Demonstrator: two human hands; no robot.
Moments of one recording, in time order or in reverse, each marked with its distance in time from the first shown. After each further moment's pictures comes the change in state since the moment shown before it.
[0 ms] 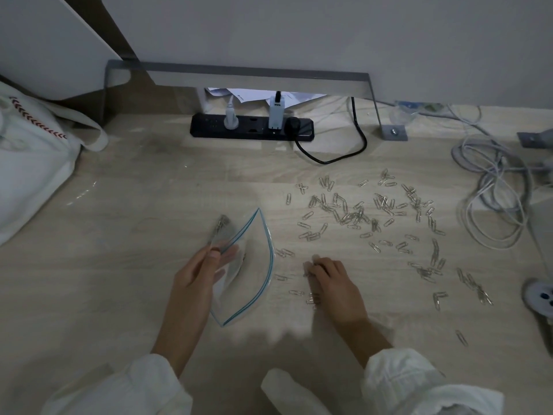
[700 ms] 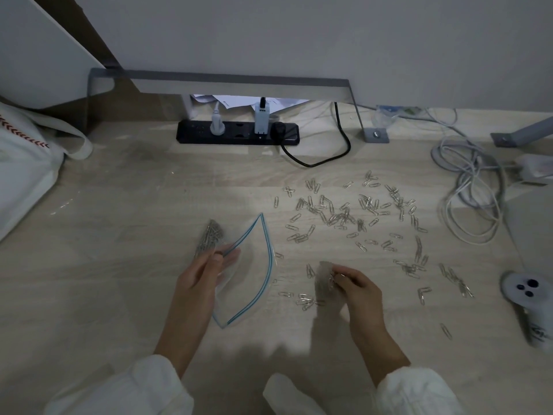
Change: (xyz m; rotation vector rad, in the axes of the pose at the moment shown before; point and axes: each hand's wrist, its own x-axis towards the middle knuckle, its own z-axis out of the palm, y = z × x) left_hand -0.004 0.005 0.014 -0.016 -0.069 0.006; right_hand -0.011 -0.006 -0.049 1.214 0.304 1.023
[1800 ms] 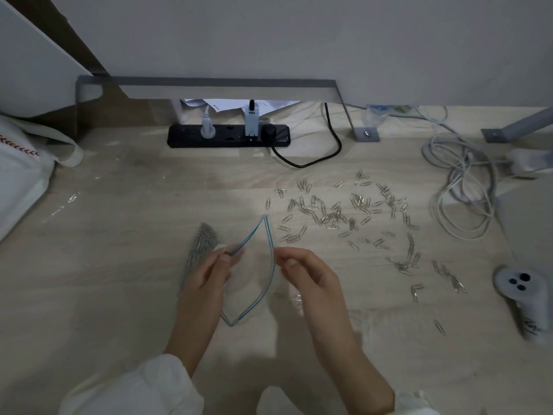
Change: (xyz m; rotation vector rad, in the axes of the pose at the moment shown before) left_hand -0.002 -0.001 0.023 0.047 -0.025 0.008; right_hand -0.082 -0.071 0.042 -0.011 -0.360 -0.190
